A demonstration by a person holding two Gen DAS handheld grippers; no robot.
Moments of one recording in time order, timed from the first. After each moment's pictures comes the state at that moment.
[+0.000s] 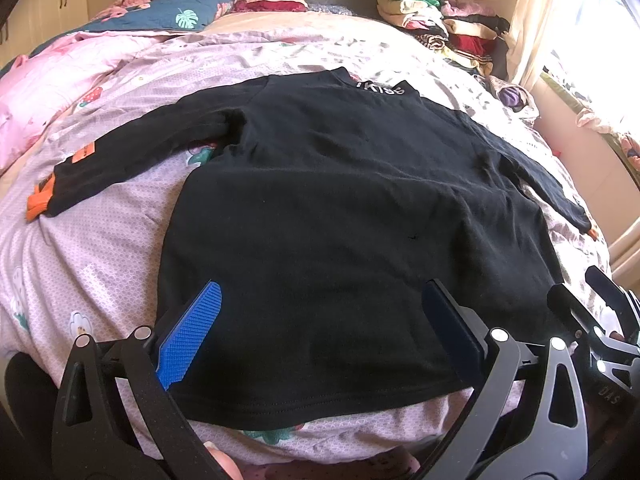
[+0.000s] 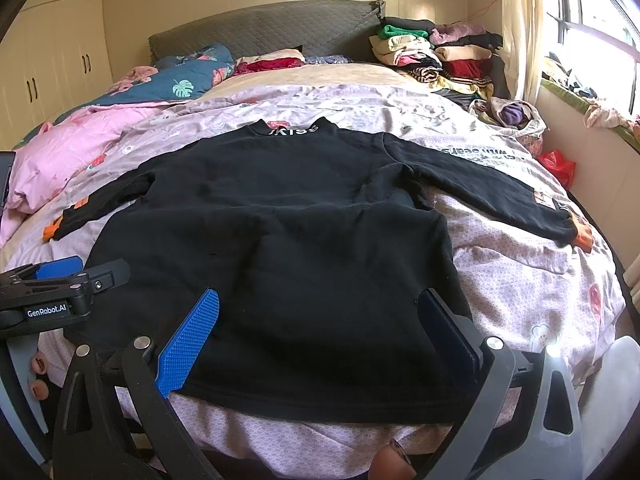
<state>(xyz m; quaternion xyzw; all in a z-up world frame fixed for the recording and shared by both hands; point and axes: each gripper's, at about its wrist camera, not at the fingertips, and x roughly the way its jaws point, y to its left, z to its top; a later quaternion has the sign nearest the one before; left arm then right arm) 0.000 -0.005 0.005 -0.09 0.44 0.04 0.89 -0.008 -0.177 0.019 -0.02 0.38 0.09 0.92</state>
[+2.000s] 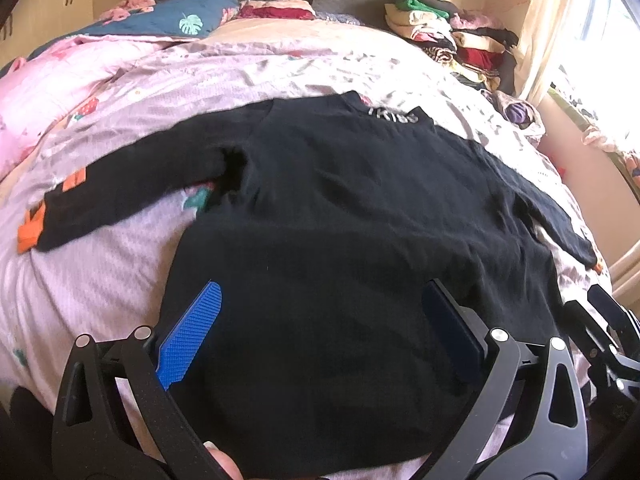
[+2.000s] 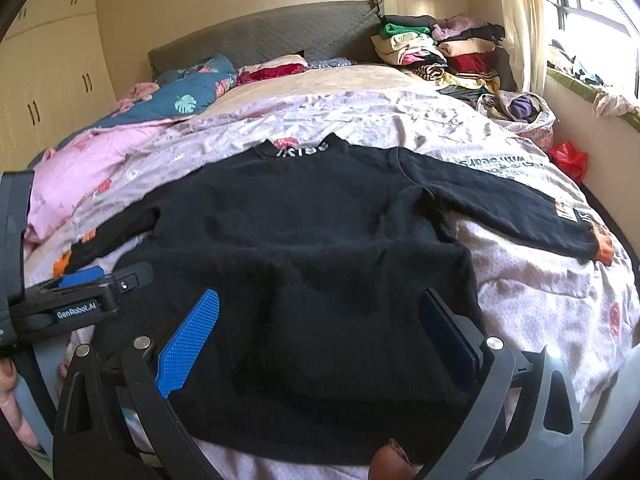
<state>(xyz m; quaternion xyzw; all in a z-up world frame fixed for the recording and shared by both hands) 0.050 0.016 0.019 -0.10 0.42 0.04 0.90 0.033 -0.168 0.037 0.02 0.37 0.11 0.92</state>
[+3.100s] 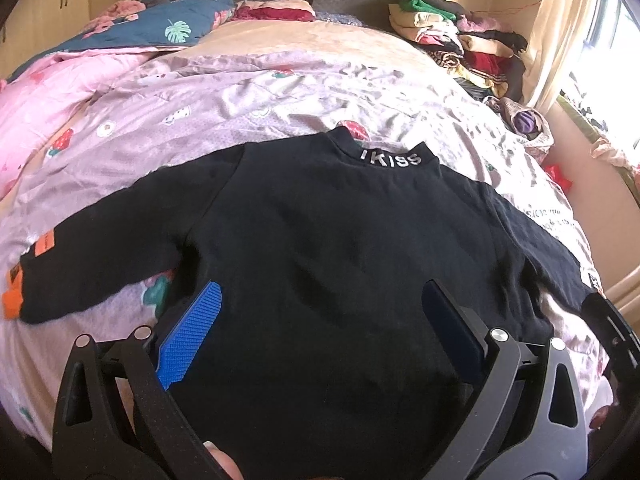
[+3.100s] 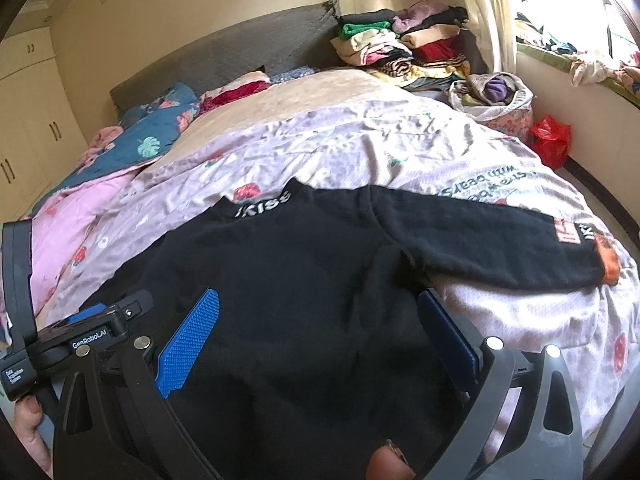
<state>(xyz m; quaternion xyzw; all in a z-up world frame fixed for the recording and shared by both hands) 0.145 0.007 0.038 -0.10 0.43 0.05 0.90 0.120 -0.195 0.063 0.09 0.37 0.05 0.92</state>
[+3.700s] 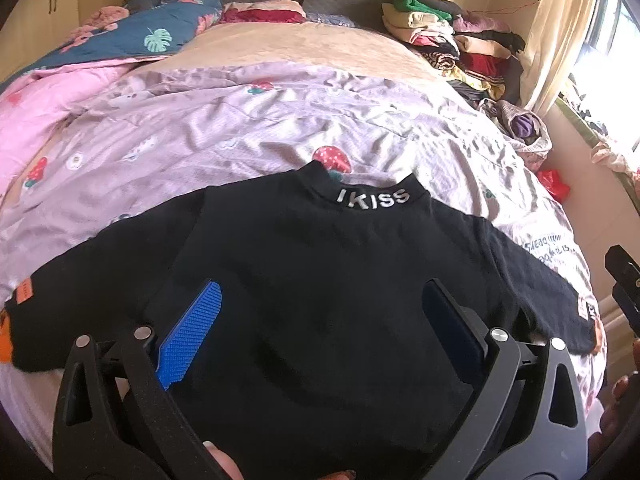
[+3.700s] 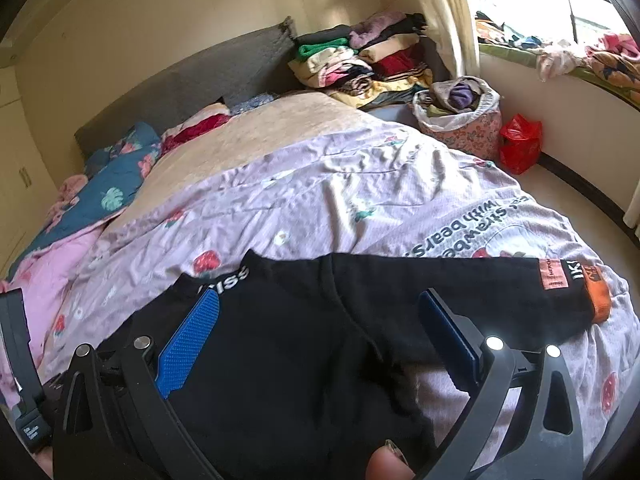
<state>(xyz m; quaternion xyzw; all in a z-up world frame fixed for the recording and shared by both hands) 0.213 -0.006 0.048 -0.10 0.43 0.04 0.90 0.193 -0.235 0.091 0.13 0.34 -0.01 0.93</state>
